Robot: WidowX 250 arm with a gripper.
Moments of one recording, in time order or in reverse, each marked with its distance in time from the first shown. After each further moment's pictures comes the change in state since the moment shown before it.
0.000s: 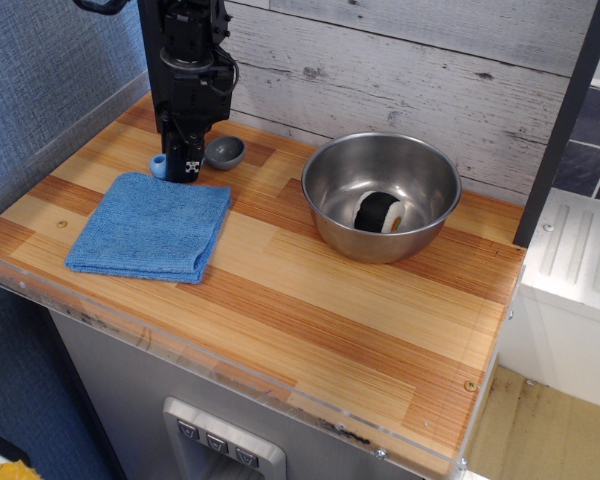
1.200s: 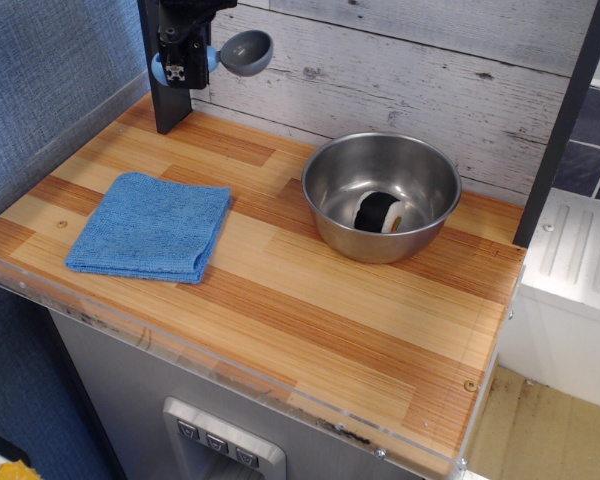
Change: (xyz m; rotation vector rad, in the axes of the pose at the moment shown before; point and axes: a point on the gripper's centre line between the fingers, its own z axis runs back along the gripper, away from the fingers) arm -0.005 -0.052 0.130 0.200 -0.185 -0.274
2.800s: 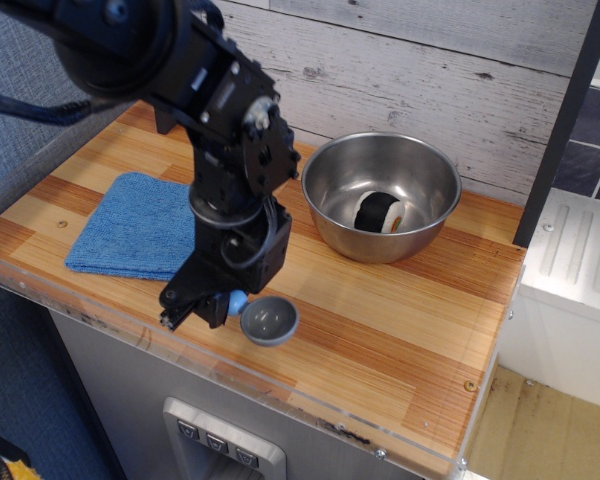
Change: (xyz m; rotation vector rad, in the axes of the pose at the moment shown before) arm 0.027 -0.140 -0.074 -0.096 0.069 -0.592
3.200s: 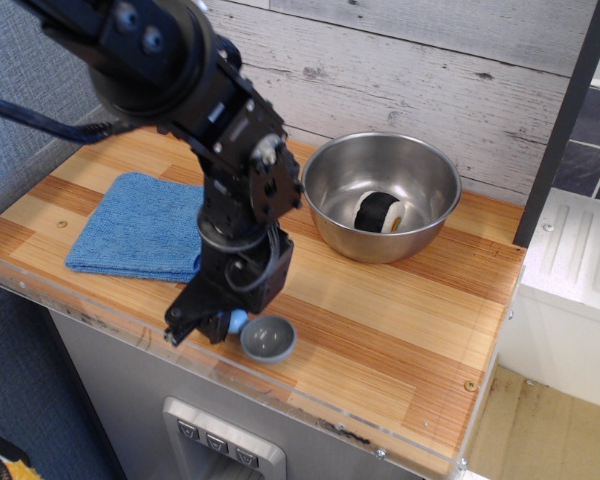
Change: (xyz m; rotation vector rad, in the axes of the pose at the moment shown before) arm 0.004 -0.001 -0.022 -0.033 0.015 -0.031
